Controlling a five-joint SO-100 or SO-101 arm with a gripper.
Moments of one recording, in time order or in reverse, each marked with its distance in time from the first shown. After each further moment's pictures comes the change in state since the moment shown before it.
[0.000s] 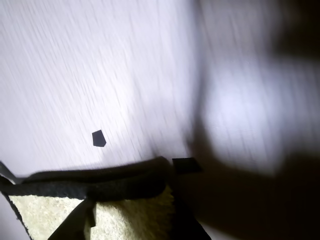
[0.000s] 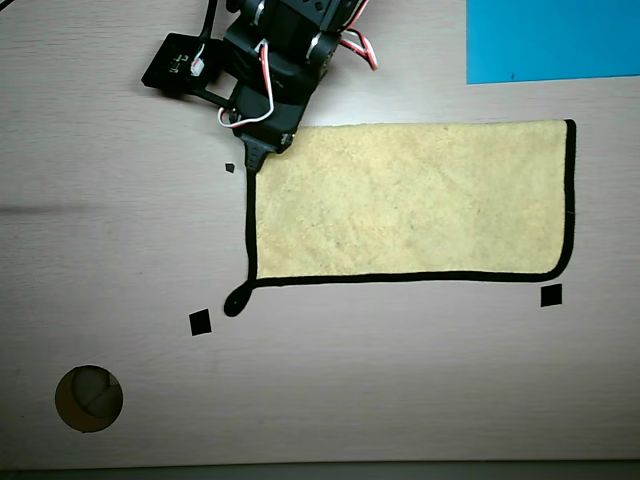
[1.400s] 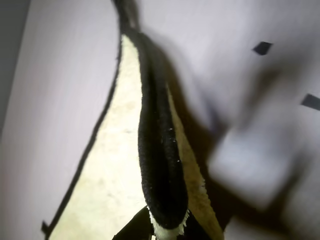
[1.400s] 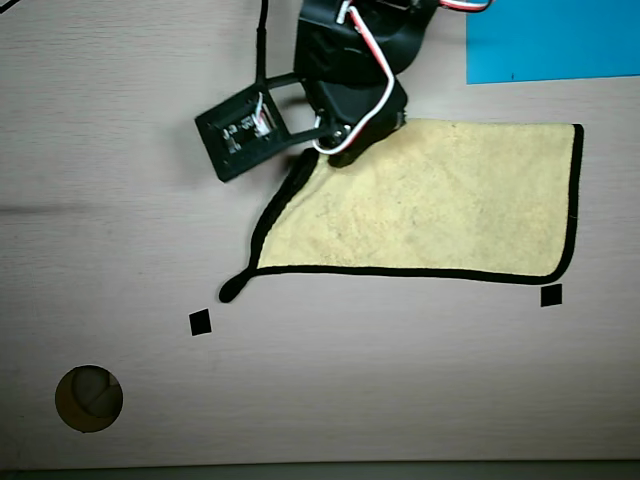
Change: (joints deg) arm -18.5 26.8 -2.6 19.2 -27.9
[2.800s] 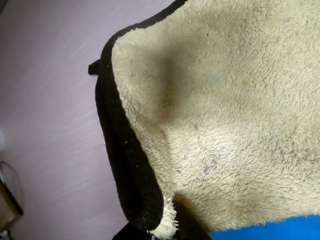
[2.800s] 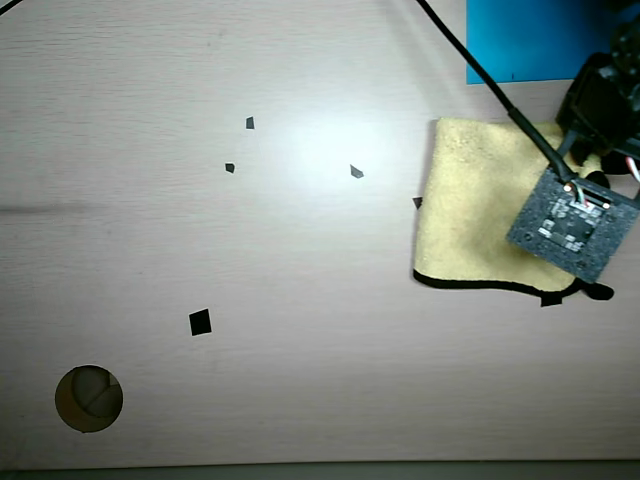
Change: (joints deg) arm -43.9 -22.1 -31.4 17.3 10.6
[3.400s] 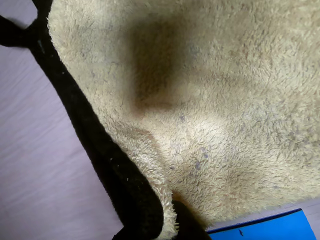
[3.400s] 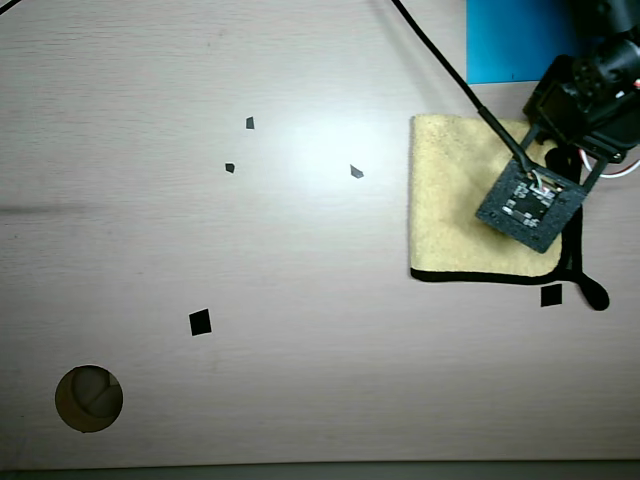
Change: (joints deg) arm -0.5 -4.3 11.2 -6.9 1.3
